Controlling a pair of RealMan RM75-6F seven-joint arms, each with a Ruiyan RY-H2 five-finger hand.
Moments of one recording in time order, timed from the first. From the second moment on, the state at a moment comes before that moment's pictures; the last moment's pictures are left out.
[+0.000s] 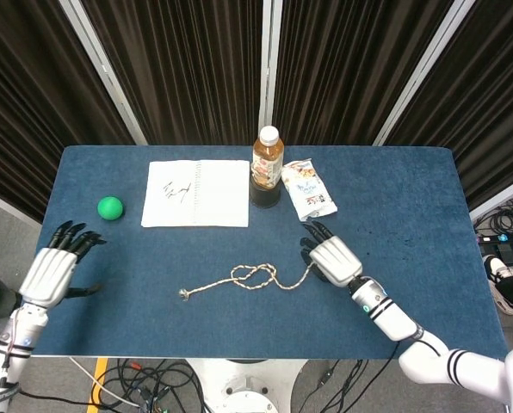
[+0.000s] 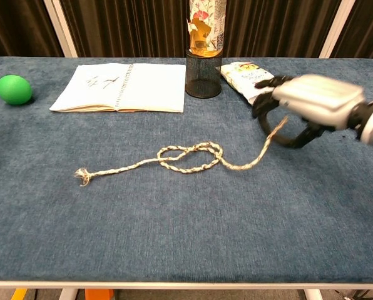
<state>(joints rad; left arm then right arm) -0.29 -1.16 -0.09 -1.60 1.58 1.31 -0.05 0.67 -1.52 0.06 -1.30 -1.55 1.02 -0.13</state>
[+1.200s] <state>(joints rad) -0.63 -1.57 -0.10 -1.59 1.23 0.93 0.37 0.59 -1.39 0.11 -1.51 -1.36 1.06 -0.30</state>
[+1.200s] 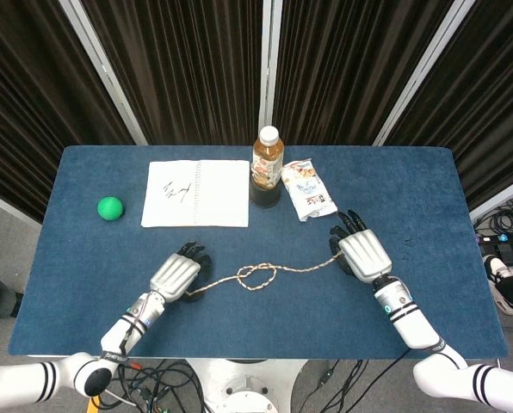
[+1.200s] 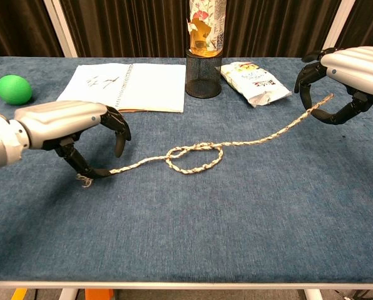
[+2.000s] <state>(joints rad) -0.68 -1.59 -0.09 -1.59 1.17 0.94 0.43 0.59 -1.40 0.11 -1.48 -1.36 1.06 -0.27</state>
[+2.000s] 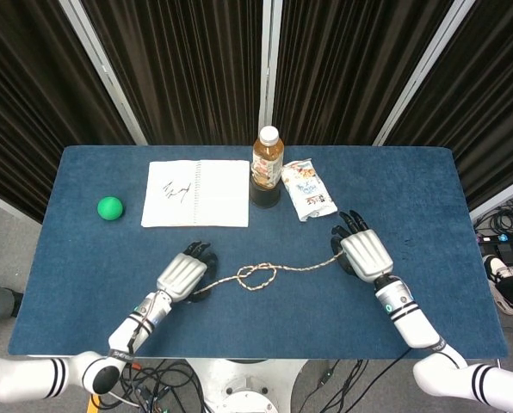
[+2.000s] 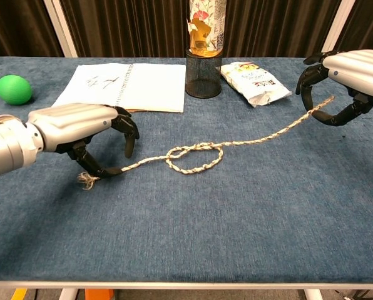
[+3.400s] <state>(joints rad) -0.67 -1.58 -0.05 -1.56 1.15 1.00 0.44 0.55 -1.38 0.11 -1.48 -1.36 1.11 -0.22</state>
